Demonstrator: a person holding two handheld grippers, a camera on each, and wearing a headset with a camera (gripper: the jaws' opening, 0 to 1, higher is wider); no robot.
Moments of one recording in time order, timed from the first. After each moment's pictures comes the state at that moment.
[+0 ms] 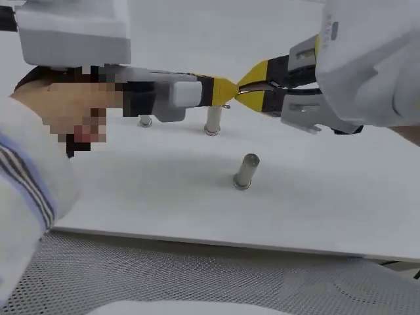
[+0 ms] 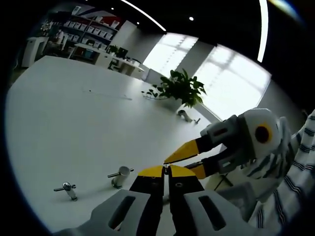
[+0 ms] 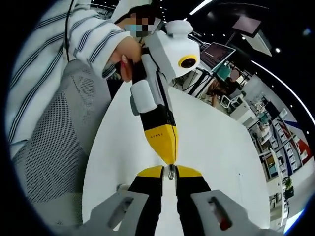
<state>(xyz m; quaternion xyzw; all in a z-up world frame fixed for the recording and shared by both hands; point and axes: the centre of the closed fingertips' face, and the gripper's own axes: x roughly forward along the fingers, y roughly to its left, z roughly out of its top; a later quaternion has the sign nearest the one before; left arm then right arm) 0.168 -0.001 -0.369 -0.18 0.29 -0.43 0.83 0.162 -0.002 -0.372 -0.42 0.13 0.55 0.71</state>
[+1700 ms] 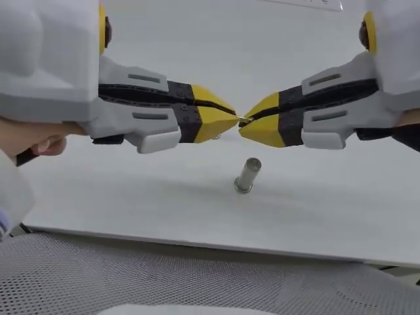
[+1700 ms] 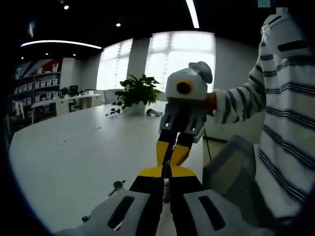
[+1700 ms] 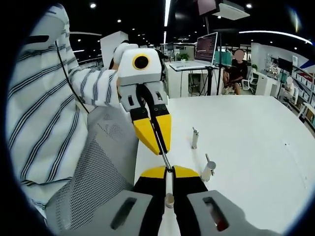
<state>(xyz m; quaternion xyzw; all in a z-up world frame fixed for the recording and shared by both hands) 0.122 -0.004 -0.350 0.04 0.15 -0.58 0.80 0.118 -0.001 -0.370 -0.18 0.24 0.65 0.70</state>
